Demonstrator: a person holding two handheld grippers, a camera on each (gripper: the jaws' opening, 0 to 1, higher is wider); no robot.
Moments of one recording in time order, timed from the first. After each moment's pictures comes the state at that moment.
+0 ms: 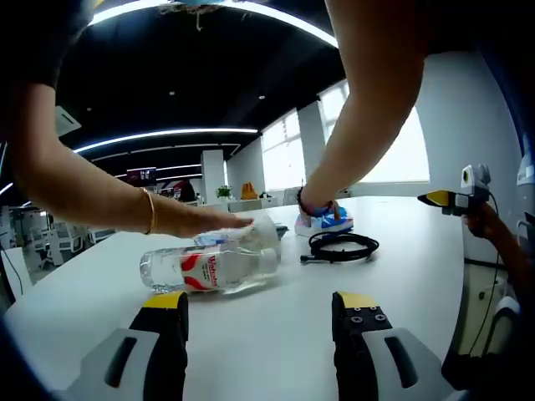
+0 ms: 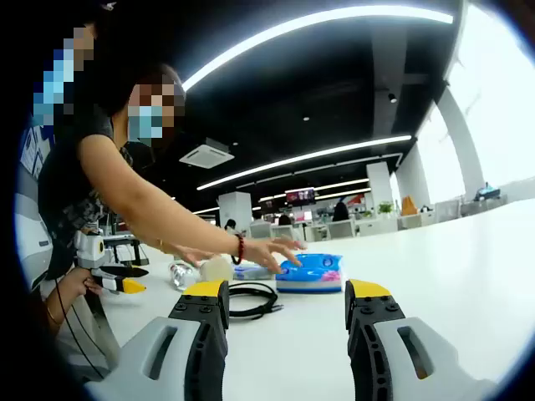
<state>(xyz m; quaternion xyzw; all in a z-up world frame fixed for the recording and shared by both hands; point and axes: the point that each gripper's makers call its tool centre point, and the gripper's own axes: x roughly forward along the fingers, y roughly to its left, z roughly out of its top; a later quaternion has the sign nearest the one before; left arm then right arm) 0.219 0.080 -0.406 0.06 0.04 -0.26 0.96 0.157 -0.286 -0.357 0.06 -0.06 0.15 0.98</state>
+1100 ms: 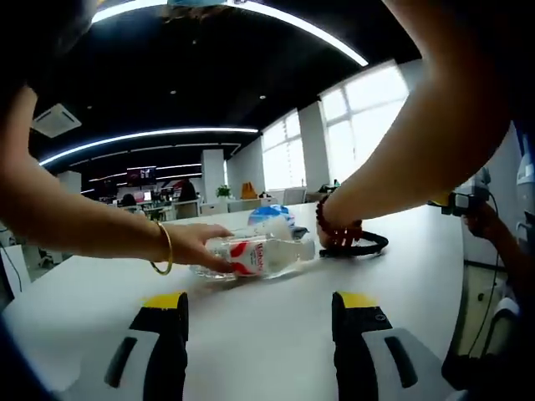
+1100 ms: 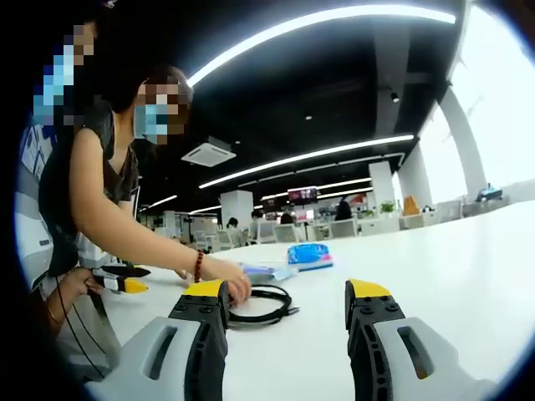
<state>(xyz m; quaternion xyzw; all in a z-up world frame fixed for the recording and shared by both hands) 0.218 0.082 -0.408 0.05 0.04 -0.26 0.96 0.157 -0.279 -0.356 0.05 -0.06 0.16 0.98</state>
